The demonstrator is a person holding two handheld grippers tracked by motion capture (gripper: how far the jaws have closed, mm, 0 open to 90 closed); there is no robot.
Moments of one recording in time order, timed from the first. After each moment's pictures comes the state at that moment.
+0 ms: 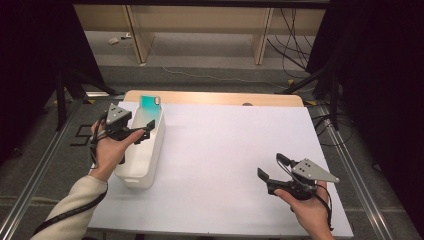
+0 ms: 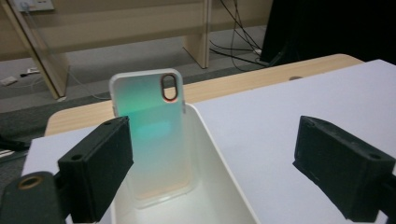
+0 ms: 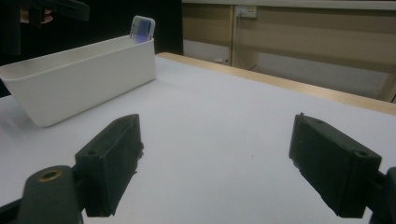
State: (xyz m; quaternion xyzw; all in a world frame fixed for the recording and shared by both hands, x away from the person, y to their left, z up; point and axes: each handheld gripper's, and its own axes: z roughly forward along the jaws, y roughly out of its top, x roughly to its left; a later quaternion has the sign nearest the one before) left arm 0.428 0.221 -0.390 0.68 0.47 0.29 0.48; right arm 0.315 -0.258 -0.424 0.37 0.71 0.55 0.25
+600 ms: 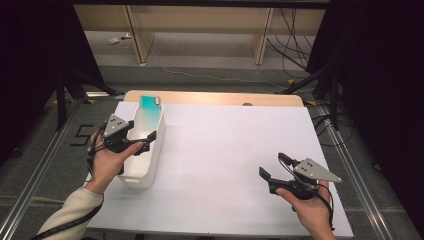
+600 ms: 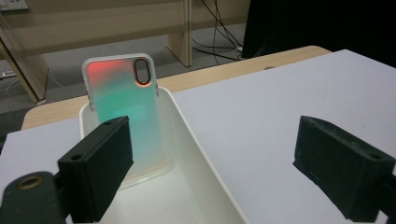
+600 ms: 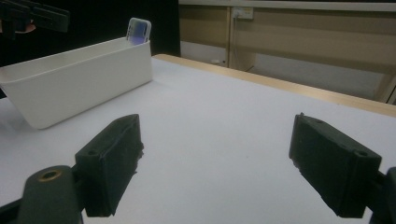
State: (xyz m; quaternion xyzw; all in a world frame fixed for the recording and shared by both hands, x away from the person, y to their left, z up) left arm 0.401 0.221 -0.396 0.69 0.45 0.28 0.50; right arm 0.315 -0.262 -0.422 0.37 0.71 0.54 0.25
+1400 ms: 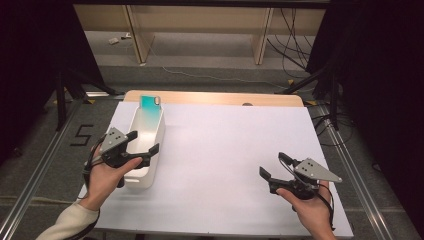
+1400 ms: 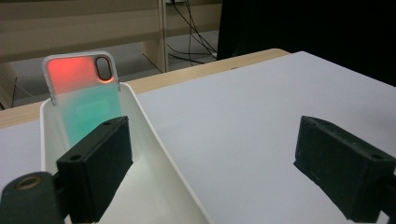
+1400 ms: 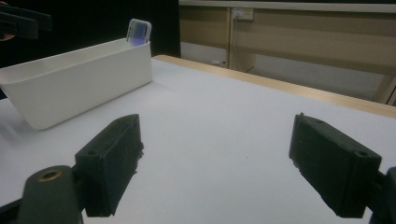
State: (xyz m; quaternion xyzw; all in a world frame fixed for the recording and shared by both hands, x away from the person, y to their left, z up) left arm 0.363 0.214 -0.399 0.70 0.41 0.25 0.52; right arm 0.316 -0.261 -0.423 0.37 0.70 0.56 0.25
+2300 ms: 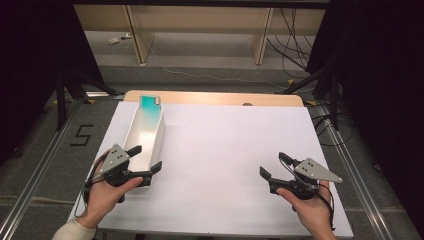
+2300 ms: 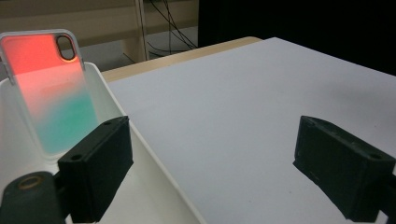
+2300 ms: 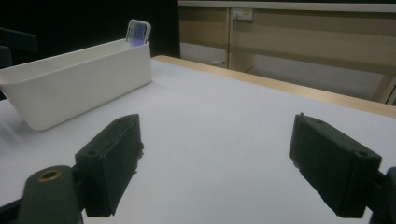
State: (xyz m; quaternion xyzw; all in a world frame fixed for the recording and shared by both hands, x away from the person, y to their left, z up) left arm 0.333 0.210 -0.423 0.72 0.38 0.23 0.53; right arm 0.316 -0.262 -0.423 0.37 0.70 0.56 0.25
